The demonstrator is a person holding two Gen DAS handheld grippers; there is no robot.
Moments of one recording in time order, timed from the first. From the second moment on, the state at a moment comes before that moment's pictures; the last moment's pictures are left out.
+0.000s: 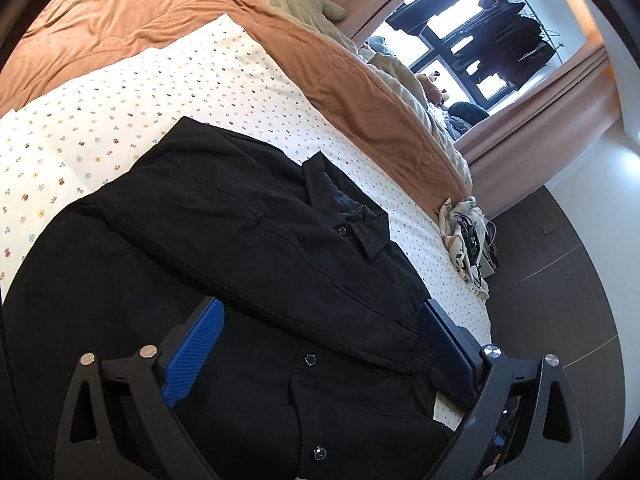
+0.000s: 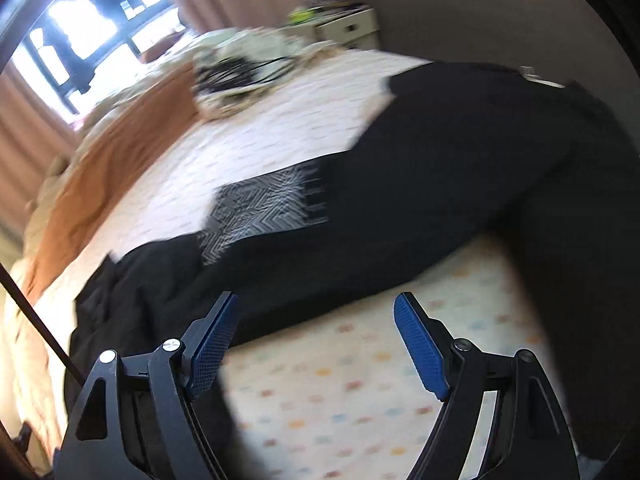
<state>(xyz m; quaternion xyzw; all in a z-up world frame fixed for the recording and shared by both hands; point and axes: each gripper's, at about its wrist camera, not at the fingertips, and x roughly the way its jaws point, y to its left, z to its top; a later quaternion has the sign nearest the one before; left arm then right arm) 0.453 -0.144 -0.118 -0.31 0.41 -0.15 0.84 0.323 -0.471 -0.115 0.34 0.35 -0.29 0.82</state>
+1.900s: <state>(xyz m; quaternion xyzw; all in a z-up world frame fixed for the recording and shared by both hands) 0.453 -0.071 -0.125 -0.41 0.38 -0.10 0.82 0.454 -0.284 -0.022 0.24 0.18 -0.04 0.95</state>
